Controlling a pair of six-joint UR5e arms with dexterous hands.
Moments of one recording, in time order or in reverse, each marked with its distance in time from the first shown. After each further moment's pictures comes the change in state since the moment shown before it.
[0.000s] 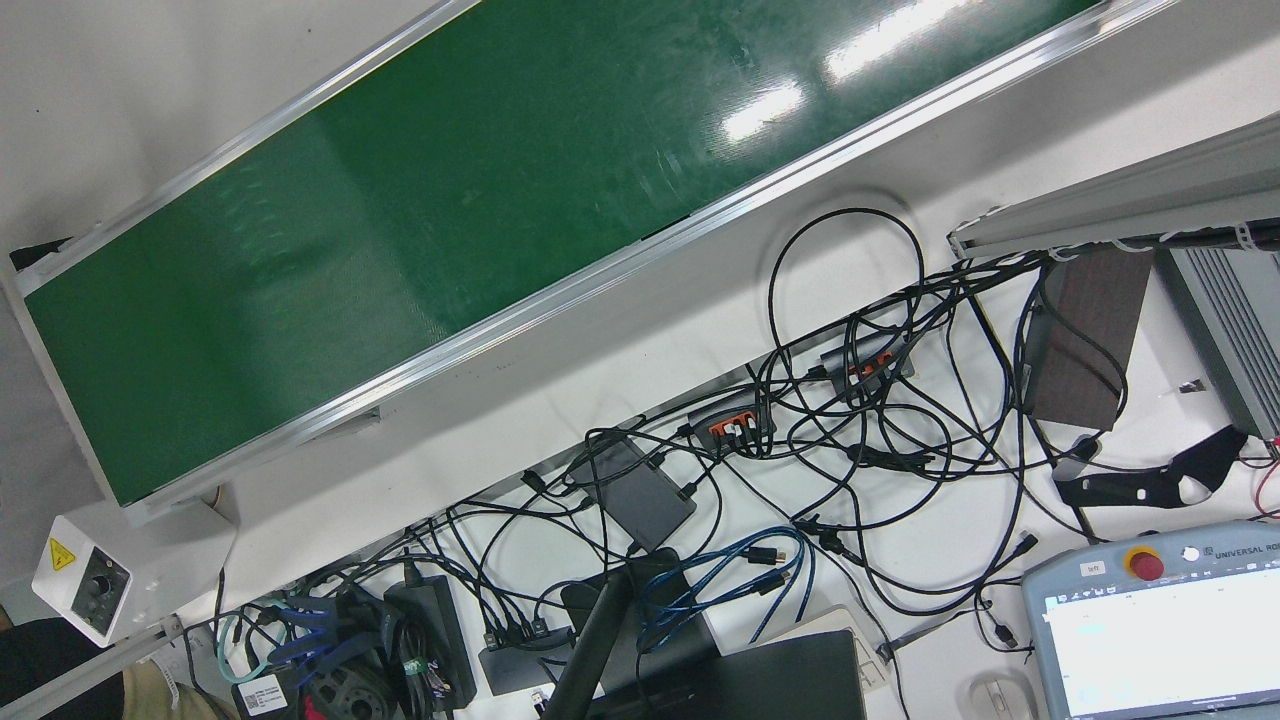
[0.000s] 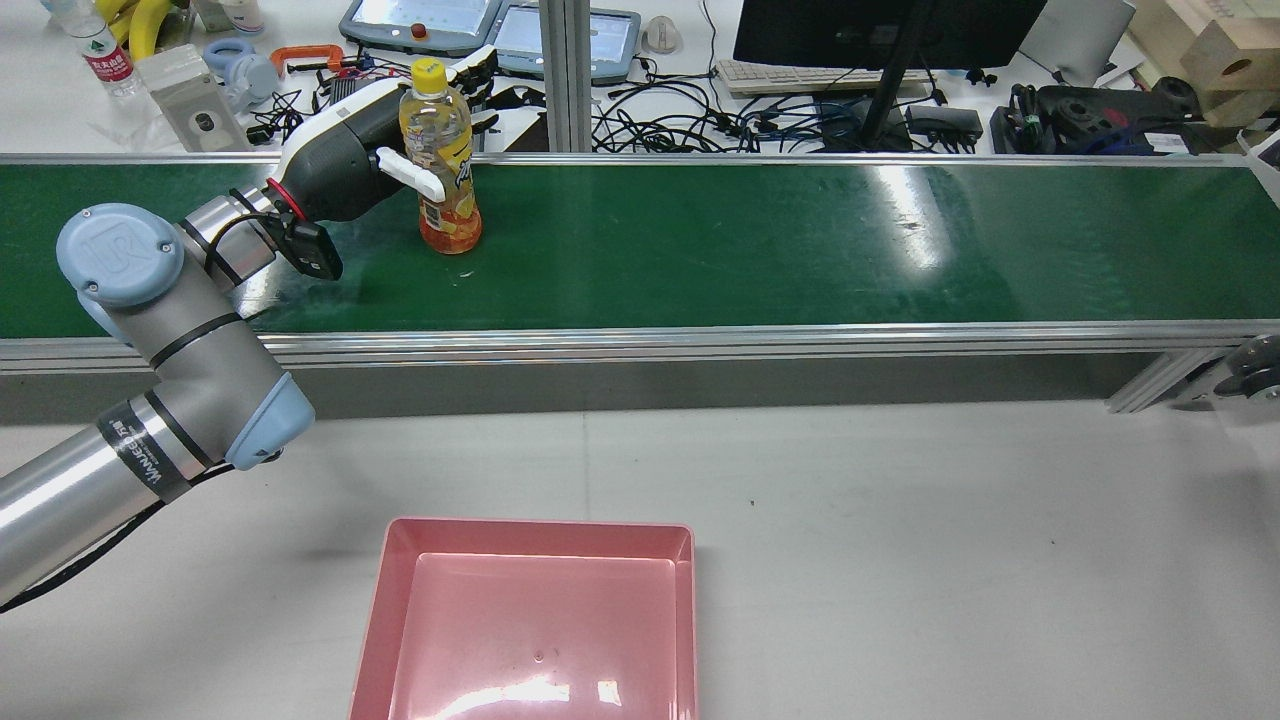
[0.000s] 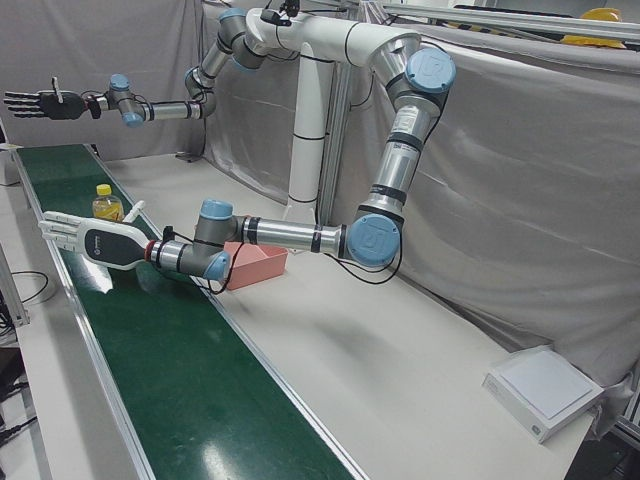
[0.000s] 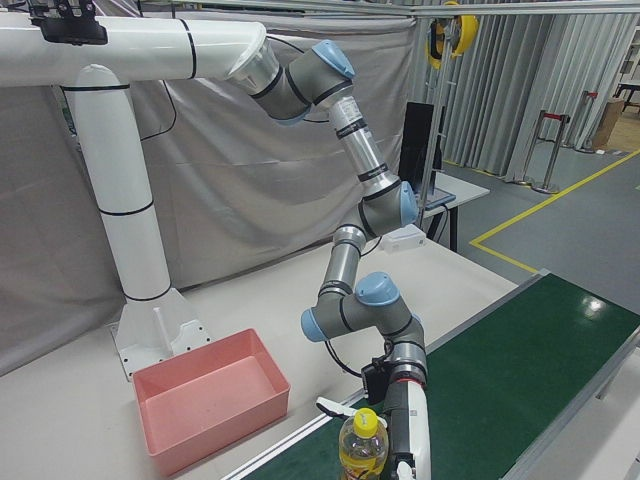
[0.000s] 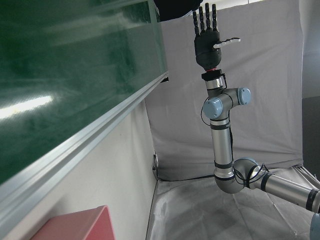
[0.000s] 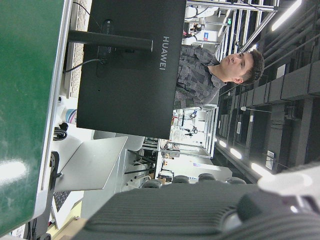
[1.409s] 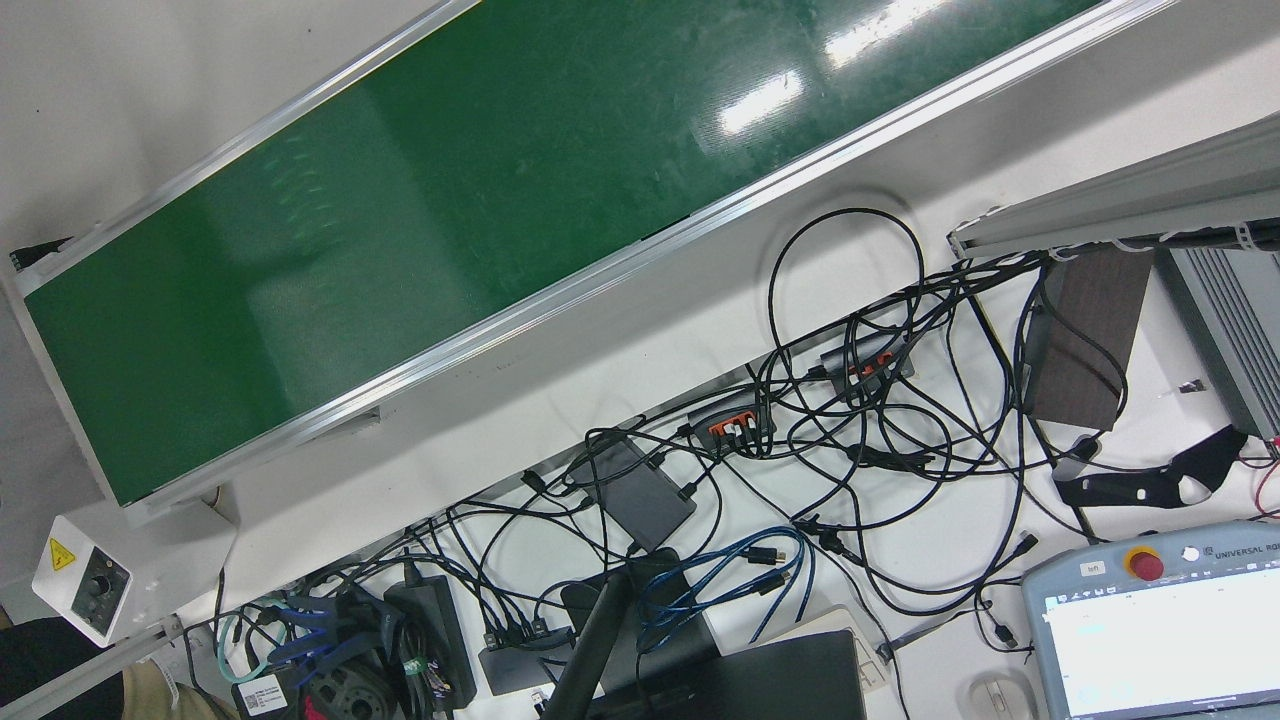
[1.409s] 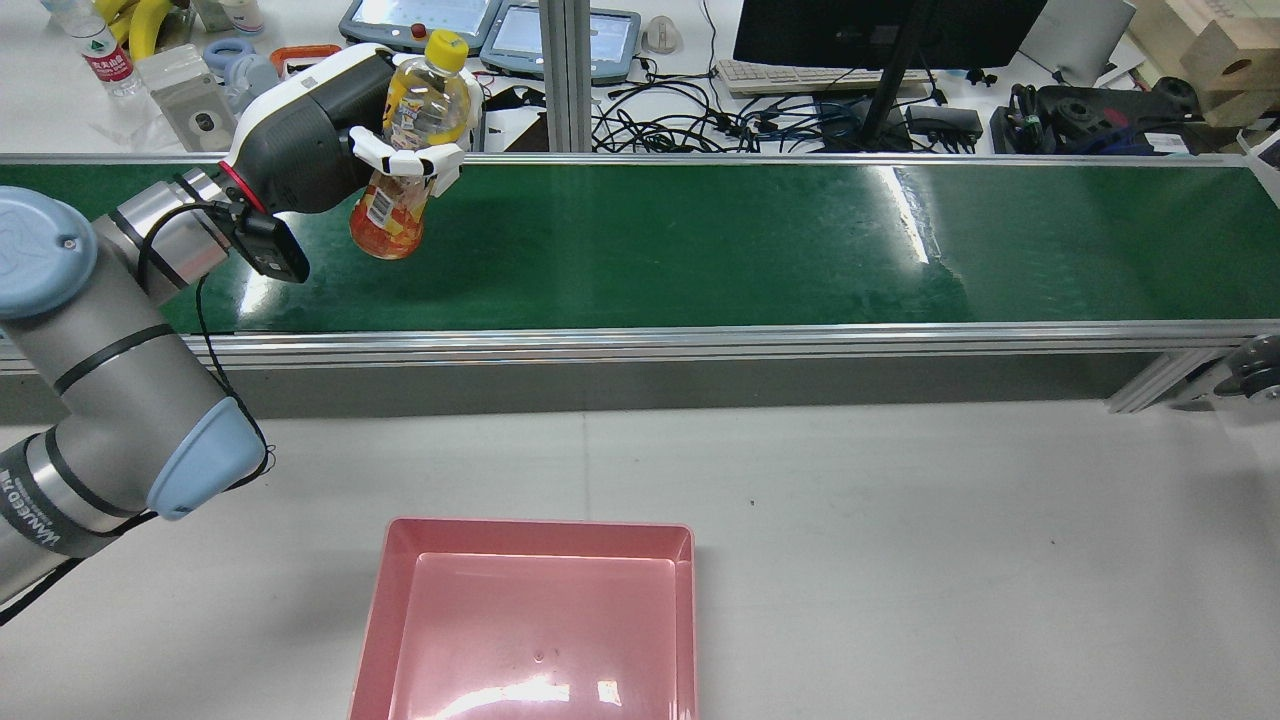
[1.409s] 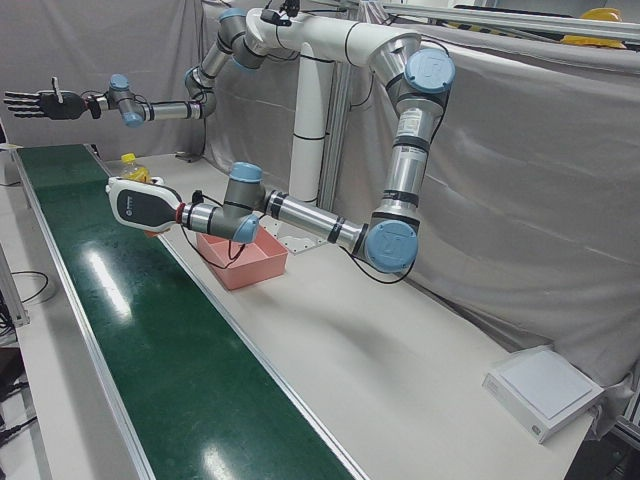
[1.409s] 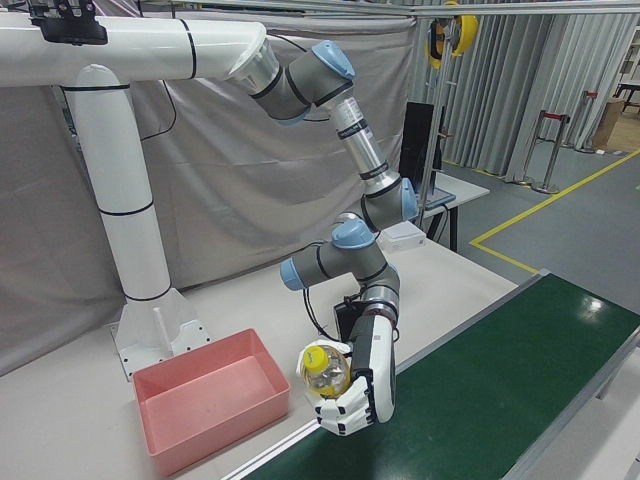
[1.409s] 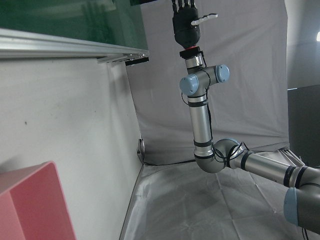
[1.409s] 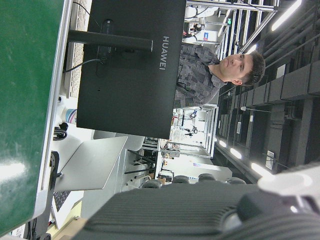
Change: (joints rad) left arm 0.016 0.126 -0.404 0.265 0.001 0.014; right arm 0.000 0.000 0.000 0.000 0.000 0.000
